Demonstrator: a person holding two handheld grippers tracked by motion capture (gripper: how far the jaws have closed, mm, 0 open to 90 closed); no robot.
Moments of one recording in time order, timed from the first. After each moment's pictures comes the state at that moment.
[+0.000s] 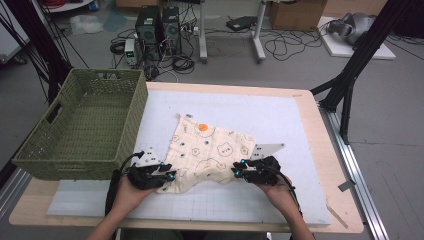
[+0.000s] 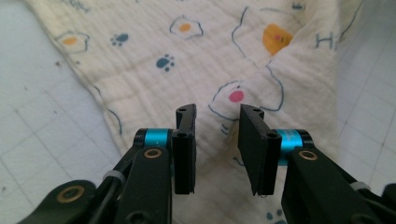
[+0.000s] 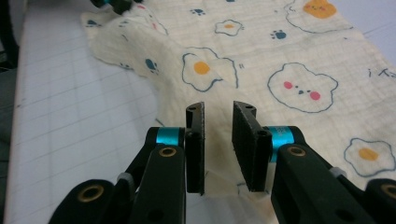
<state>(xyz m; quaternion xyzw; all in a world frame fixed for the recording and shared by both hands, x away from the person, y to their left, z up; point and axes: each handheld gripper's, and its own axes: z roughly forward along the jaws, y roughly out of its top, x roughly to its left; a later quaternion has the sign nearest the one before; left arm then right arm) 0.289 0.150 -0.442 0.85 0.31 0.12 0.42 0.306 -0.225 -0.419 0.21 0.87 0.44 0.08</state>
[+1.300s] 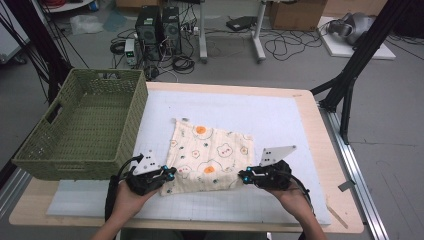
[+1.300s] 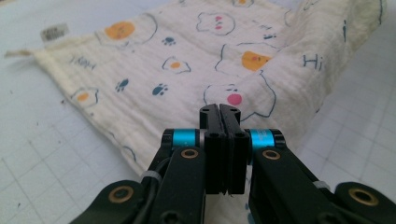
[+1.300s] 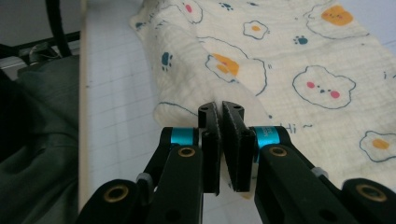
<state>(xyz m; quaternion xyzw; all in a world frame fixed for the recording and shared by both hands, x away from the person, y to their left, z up) 0.260 0.140 -0.411 0.83 0.27 0.16 0.46 0.286 -0.243 -0.393 0.17 0.88 0.44 0.04</state>
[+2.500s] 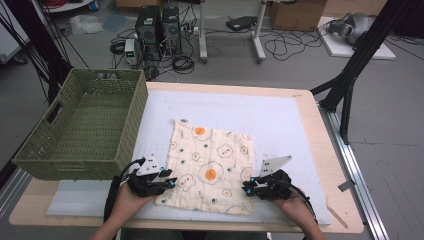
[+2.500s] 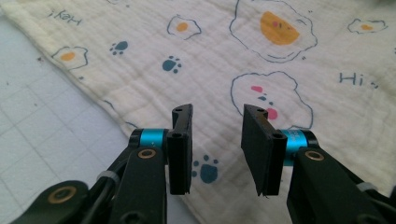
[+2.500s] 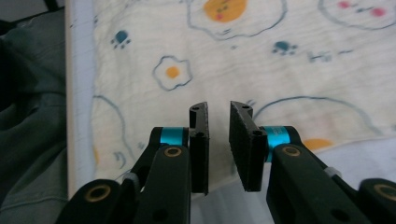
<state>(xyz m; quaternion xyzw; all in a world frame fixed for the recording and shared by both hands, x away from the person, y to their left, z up) 0.272 0.147 -0.441 0.85 0.29 0.13 0.42 0.283 -0.254 -0.433 0.19 0.90 0.40 0.02</state>
